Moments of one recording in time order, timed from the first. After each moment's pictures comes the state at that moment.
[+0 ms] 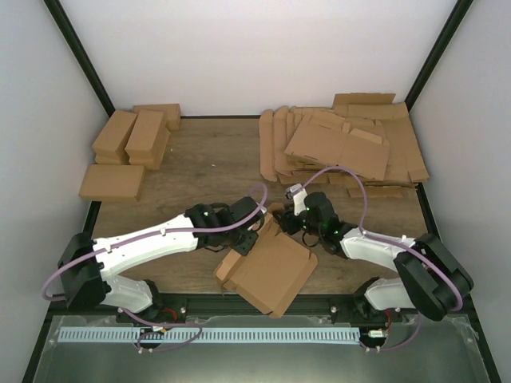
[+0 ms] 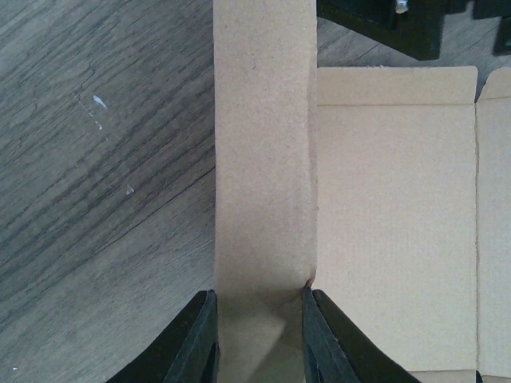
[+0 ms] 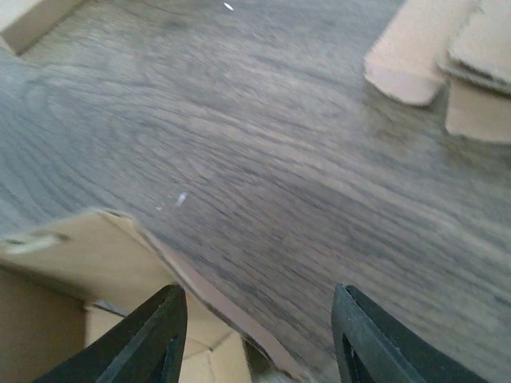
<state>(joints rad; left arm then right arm) -1.07 1.39 1.09 -0.84 -0.12 -0.39 0.63 1.31 0.46 0.31 -0.16 0.19</state>
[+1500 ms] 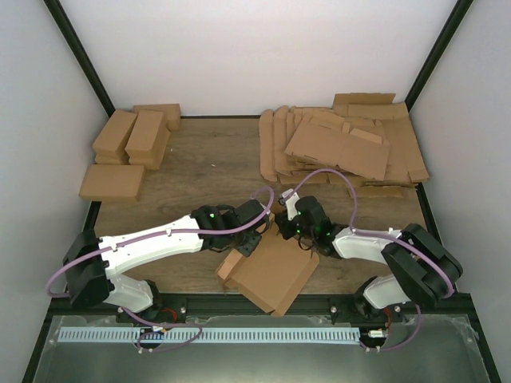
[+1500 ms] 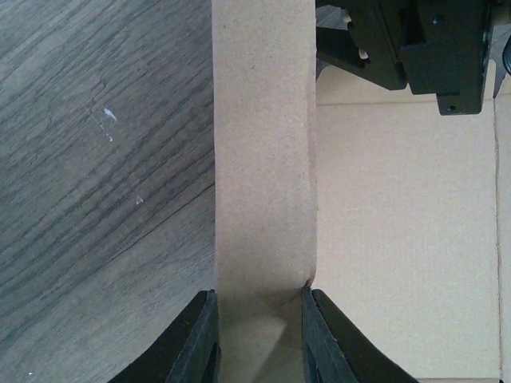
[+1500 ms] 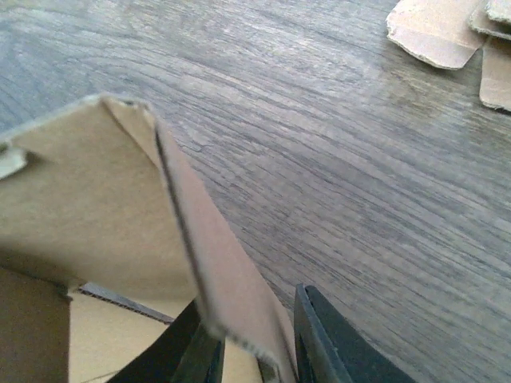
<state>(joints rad) -1.11 1.43 1.11 -0.84 -0.18 -0.39 0.70 1.41 0.46 0.34 -0.06 0.18</state>
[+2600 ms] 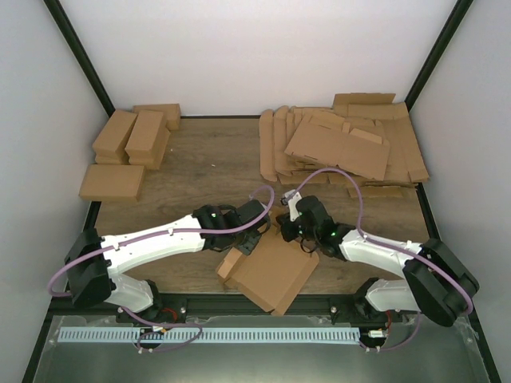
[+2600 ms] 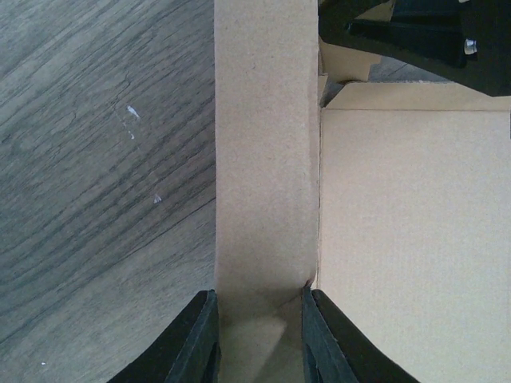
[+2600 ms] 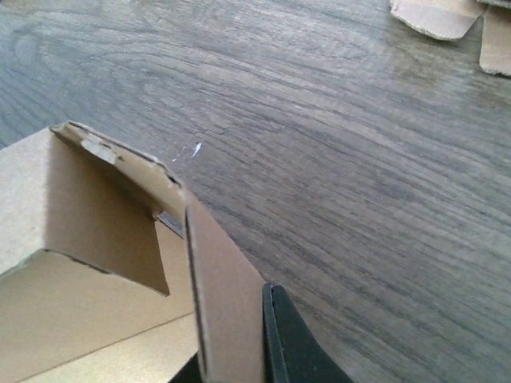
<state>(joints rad) -1.11 1.44 1.12 -0.85 -0.23 -0.43 0.73 1.26 0.49 0.12 -0.07 0.25</state>
